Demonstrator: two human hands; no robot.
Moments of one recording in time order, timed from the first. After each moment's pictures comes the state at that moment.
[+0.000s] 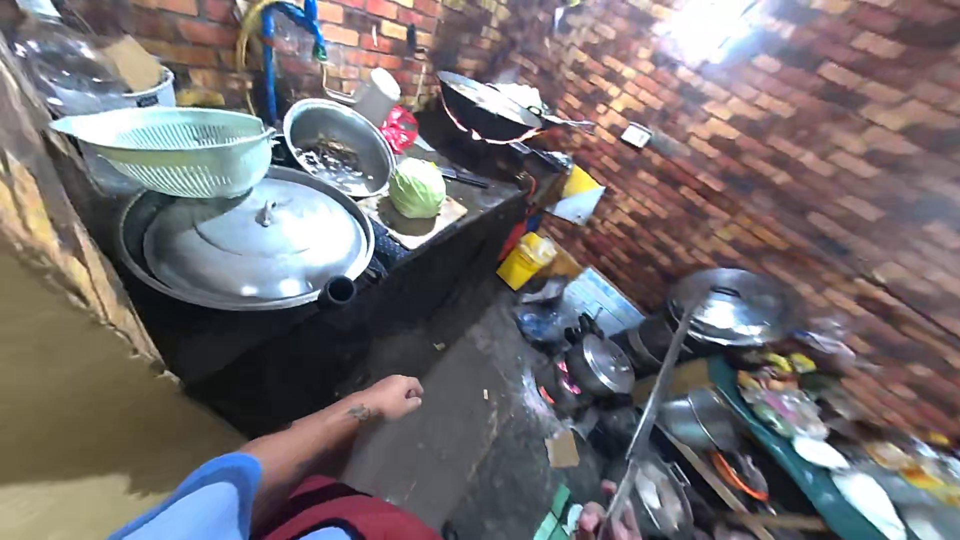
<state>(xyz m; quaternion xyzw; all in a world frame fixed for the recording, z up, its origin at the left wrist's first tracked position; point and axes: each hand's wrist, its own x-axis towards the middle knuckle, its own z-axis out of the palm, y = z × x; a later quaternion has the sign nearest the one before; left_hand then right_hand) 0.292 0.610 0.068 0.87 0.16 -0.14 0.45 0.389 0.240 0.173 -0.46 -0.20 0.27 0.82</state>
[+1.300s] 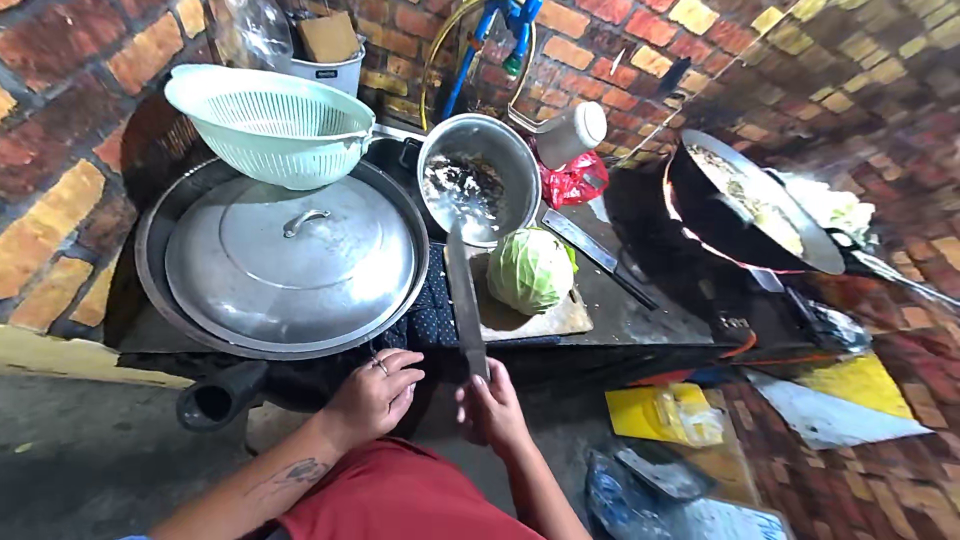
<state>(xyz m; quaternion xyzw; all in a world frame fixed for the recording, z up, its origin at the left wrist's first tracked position) 0.385 0.715 0.113 0.79 0.40 0.45 0.10 0.626 0.718 0.138 -0.49 -0.49 0.61 0.39</state>
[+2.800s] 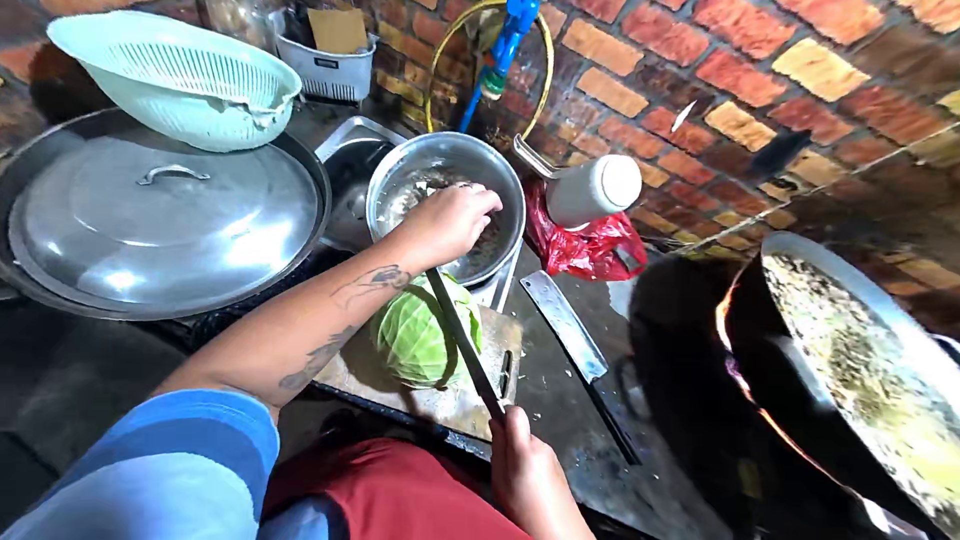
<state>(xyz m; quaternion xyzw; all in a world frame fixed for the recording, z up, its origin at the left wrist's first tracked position) 0.586 1.038 0.281 0.74 0.61 0.30 0.03 0.871 0.905 0.225 -0.44 -0.88 0.12 0.15</state>
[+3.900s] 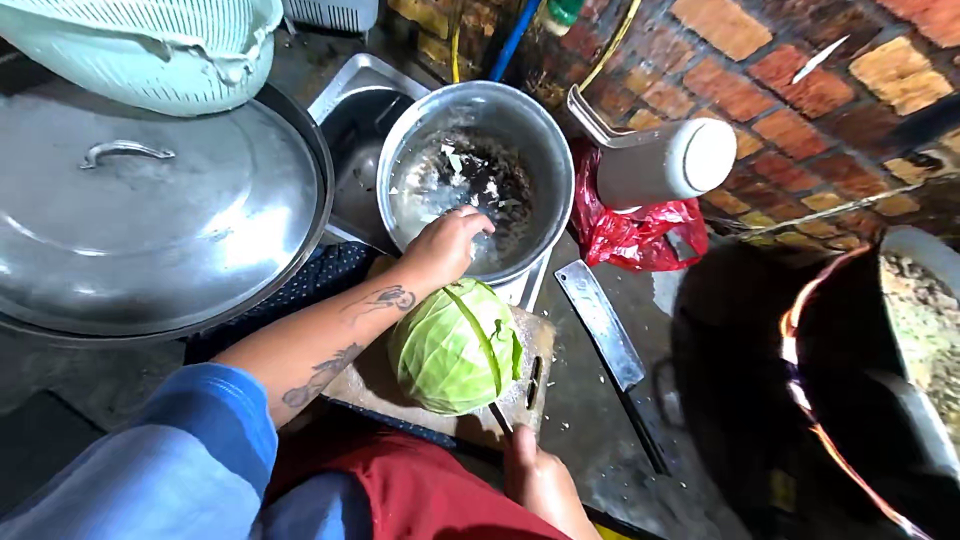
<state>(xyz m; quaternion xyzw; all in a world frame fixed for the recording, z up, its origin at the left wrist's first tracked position) 0.558 1.052 0.183 0.64 0.67 0.32 0.20 0.858 0.922 0.192 -0.47 -0.87 0.16 0.00</state>
